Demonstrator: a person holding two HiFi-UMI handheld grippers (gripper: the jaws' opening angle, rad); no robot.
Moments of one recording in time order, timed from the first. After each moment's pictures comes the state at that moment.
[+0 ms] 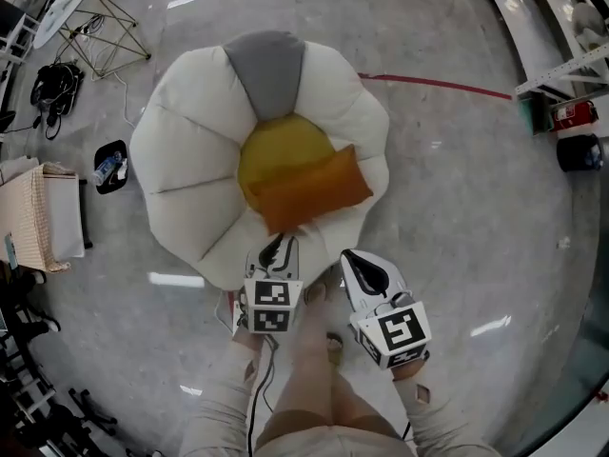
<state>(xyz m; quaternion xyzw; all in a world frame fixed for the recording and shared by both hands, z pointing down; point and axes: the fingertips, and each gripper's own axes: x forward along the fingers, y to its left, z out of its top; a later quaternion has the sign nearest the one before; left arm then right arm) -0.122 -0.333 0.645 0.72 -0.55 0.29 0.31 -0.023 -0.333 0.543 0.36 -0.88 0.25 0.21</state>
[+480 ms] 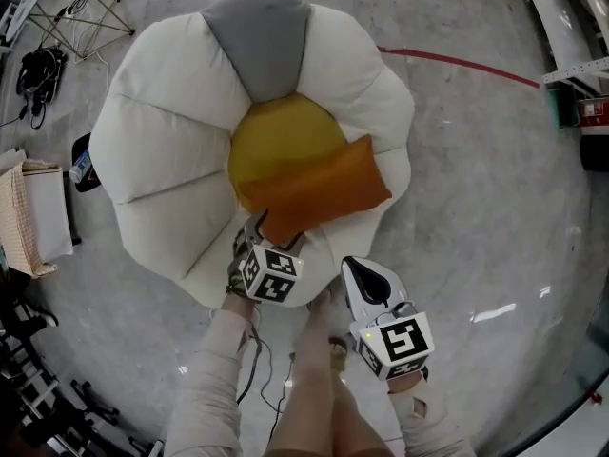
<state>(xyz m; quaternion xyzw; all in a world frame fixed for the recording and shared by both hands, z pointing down) -0.144 -0.377 0.839 0.73 -0.43 0.45 0.27 -0.034 -0.361 0.679 0.36 -0.85 0.32 0.22</state>
